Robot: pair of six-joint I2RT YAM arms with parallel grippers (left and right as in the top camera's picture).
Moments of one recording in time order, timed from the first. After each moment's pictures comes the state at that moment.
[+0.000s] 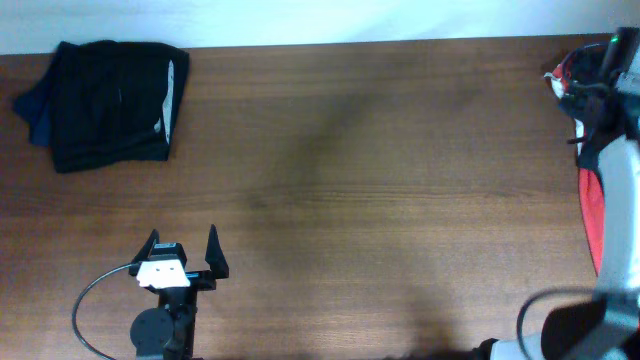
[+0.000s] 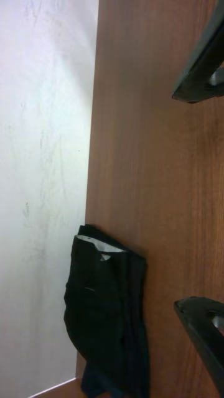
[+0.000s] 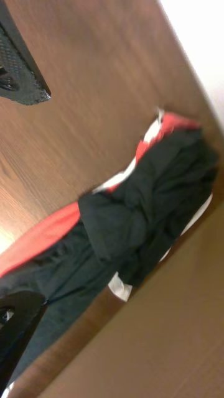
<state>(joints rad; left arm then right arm) 0.01 0.01 0.01 -0.08 -0.01 -0.07 -0.32 1.64 1.66 -0.87 0.44 0.21</state>
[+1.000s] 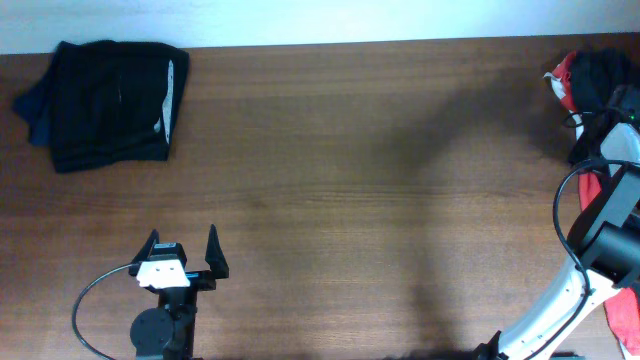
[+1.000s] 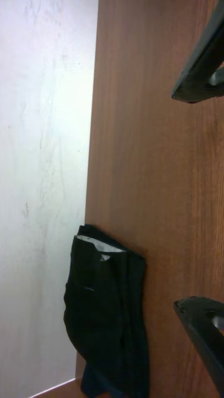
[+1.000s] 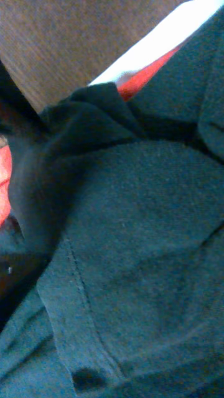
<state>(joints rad) 0.01 0.01 0.01 -0.08 -0.01 -0.07 -0.56 2.25 1.68 -0.60 0.33 0.05</state>
